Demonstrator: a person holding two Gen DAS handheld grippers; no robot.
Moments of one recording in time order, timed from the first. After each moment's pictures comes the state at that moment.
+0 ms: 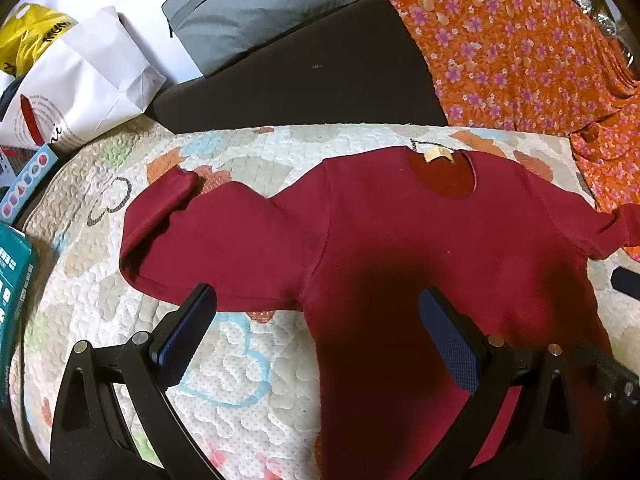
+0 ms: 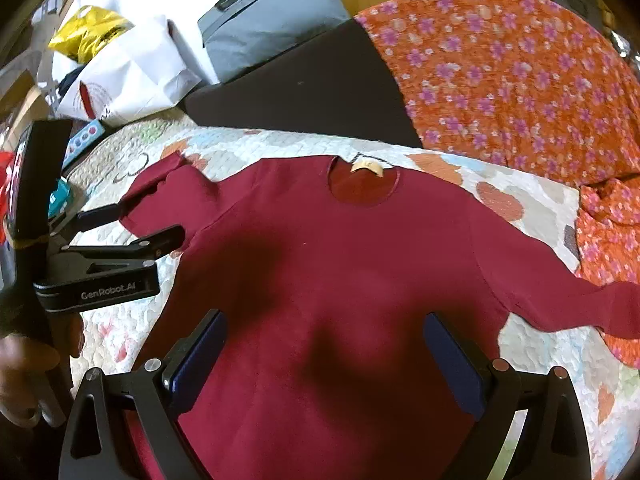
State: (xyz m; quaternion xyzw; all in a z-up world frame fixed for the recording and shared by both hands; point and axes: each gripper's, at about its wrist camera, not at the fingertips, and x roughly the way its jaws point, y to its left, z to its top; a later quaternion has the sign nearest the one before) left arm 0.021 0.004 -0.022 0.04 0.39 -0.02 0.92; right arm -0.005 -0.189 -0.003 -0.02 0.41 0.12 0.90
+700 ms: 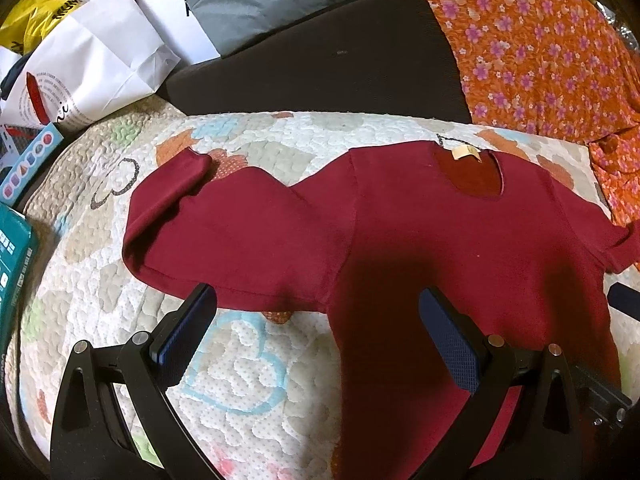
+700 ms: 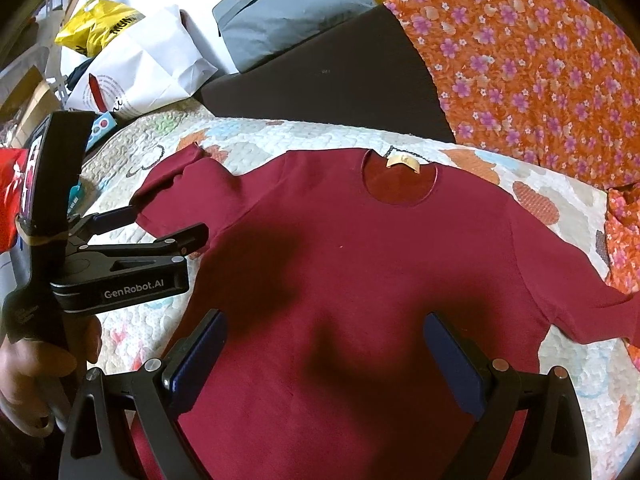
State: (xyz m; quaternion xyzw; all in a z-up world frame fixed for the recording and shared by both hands) left arm 0.038 0.022 -0.032 0.03 0.40 0.00 0.91; right arm 0.015 -0.164 -0.014 -0.02 0.42 0.14 0.90
